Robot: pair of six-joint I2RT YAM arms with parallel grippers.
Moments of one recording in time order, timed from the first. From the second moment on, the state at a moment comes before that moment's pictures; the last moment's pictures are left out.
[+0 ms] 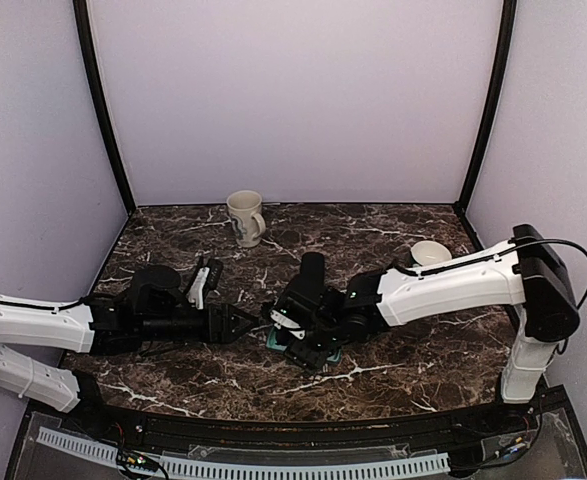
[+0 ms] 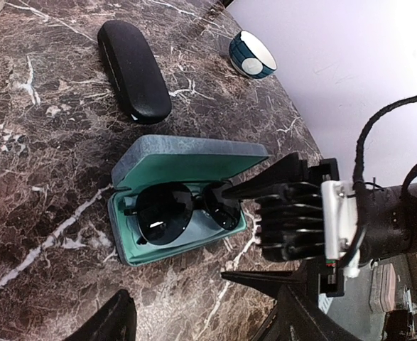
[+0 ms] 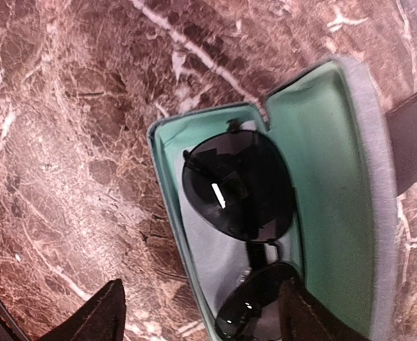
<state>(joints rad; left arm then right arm) -0.92 1.14 0.49 0.17 0.14 -0.72 1.23 1.84 1.27 -0.56 0.23 0.07</state>
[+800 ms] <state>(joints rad) -0.92 1.14 0.48 0.18 0.14 -0.72 1.22 1.85 1.24 -0.59 0.30 0.12</state>
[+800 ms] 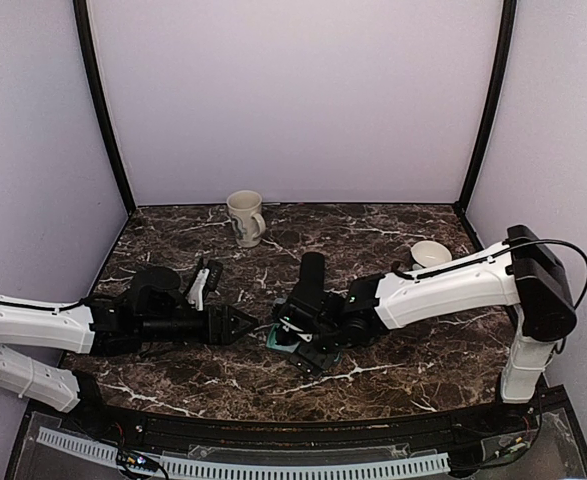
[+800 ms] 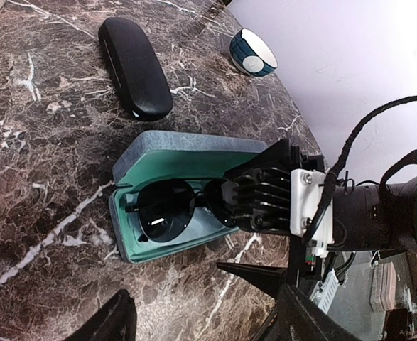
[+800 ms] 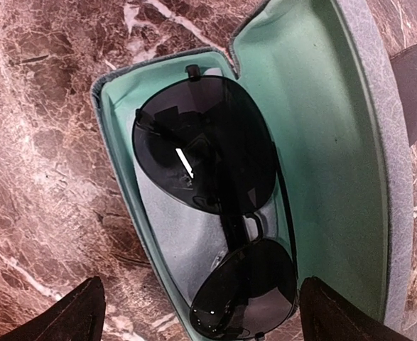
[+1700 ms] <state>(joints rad) -0.92 1.16 0.48 0.18 0.15 -0.72 1.21 1.90 1.24 -0.60 0.30 0.10</state>
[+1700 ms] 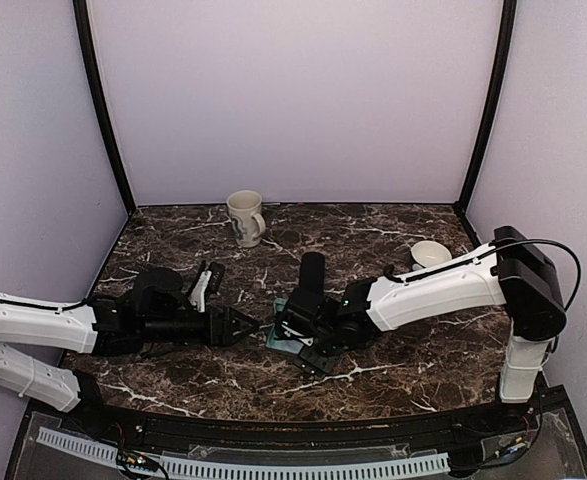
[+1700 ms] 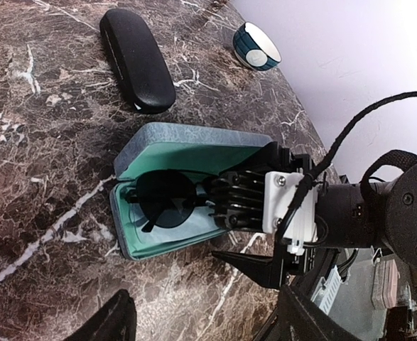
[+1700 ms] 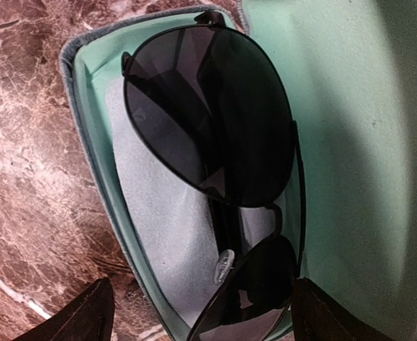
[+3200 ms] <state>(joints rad) -0.92 1.53 0.70 0.25 0.18 -0.58 0.97 1.33 0.90 -0.33 0.00 0.27</state>
